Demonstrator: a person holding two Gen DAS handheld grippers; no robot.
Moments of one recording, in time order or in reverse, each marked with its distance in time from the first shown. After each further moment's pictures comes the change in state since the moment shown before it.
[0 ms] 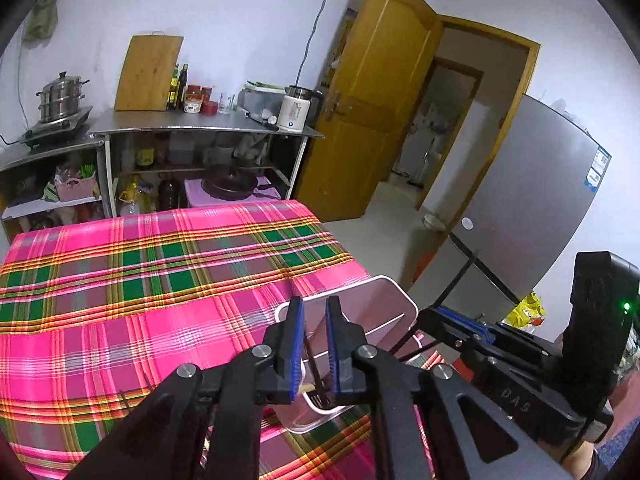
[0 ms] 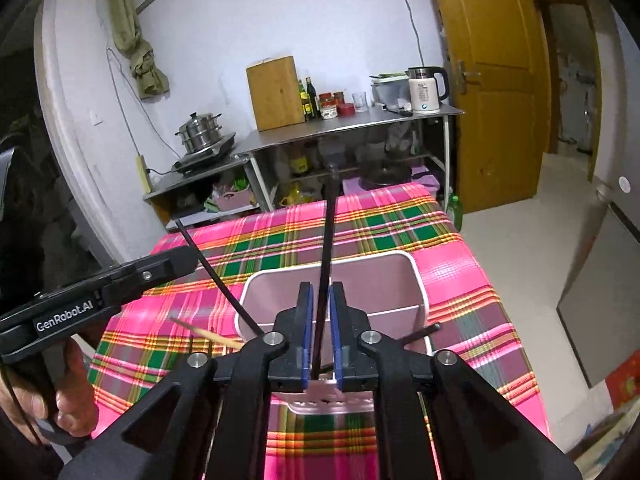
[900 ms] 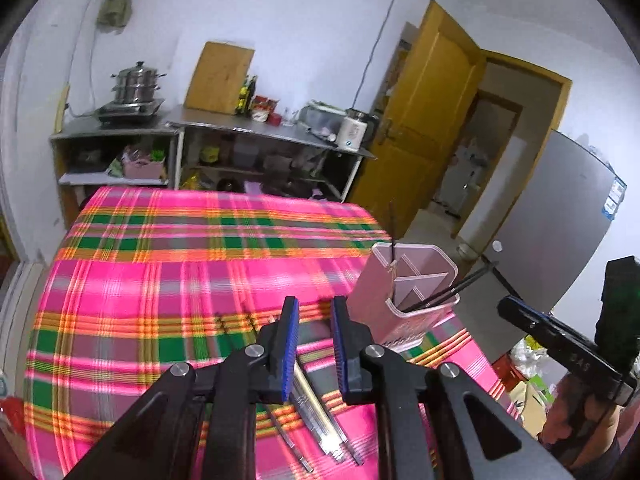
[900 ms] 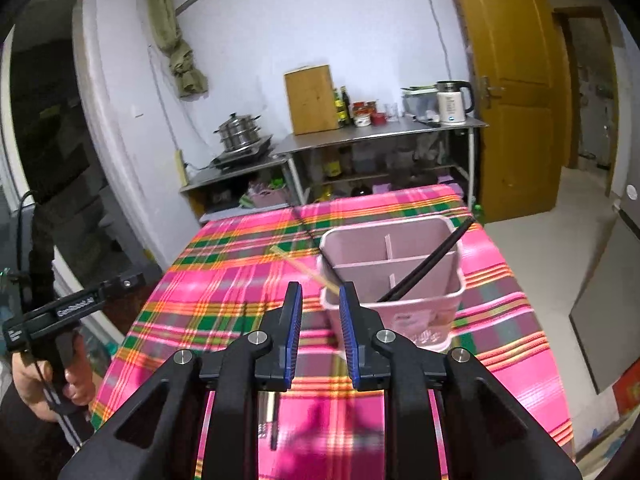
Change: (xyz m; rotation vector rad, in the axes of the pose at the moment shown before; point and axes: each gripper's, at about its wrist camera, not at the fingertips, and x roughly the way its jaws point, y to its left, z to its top) left arm -0.124 0.070 -0.088 -0.126 -0.079 0.137; right arm -0.068 0.049 -0.055 -0.063 -0.023 0.103
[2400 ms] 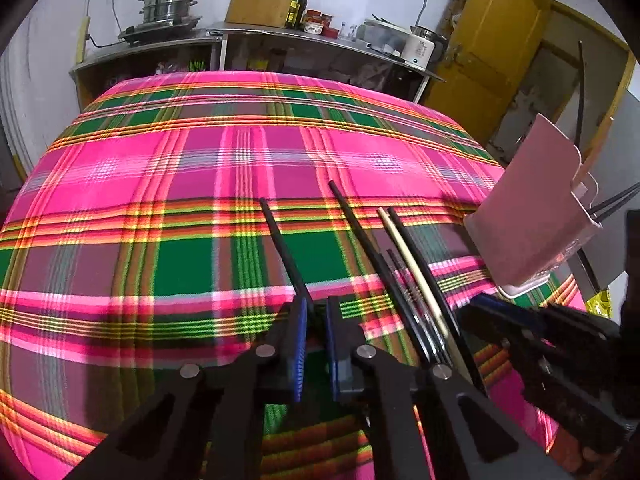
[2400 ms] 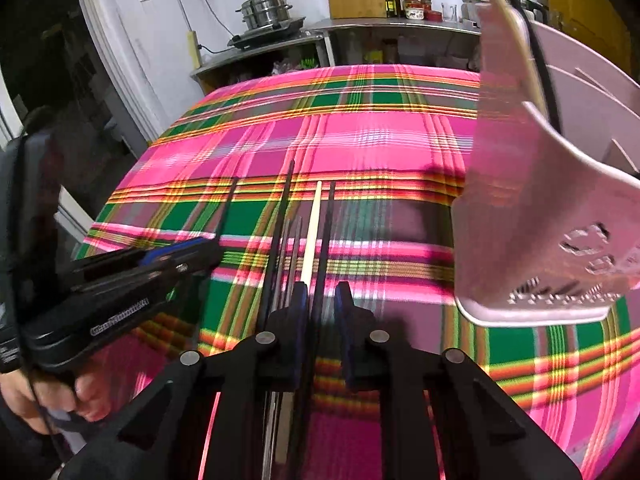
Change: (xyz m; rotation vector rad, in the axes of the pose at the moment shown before) left arm 0.142 0.081 -0.078 -0.052 0.263 0.166; right arm 0.200 0.046 -0.083 -0.103 0.380 0.055
